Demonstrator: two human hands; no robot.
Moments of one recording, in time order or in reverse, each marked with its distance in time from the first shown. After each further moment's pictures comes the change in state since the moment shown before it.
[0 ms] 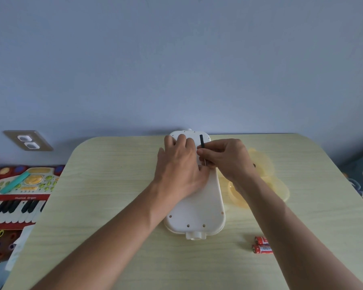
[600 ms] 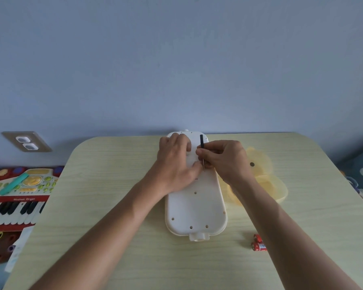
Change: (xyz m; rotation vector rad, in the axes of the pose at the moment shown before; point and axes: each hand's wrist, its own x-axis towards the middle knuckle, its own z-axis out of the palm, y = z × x) left_hand 0.002 -0.026 0.006 -0.471 -0.086 -0.007; right_hand -0.004 0.004 0.006 -0.037 0.075 -0.025
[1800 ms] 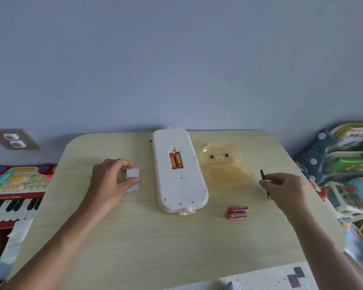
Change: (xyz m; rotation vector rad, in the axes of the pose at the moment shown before) left_hand -0.093 -0.071 -0.053 0.067 0.187 -0.152; right_hand -0.086 0.068 -0.143 -0.434 0.407 0.214
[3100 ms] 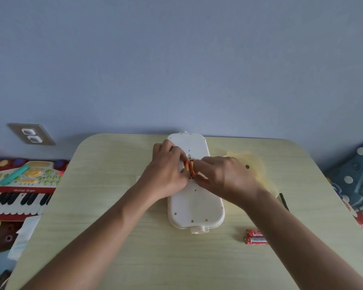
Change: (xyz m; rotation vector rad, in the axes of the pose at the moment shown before) left_hand 0.048 0.080 0.043 0.034 -0.143 0.142; right_hand -0.005 -0.120 0.101 -0.390 -0.158 -1.390
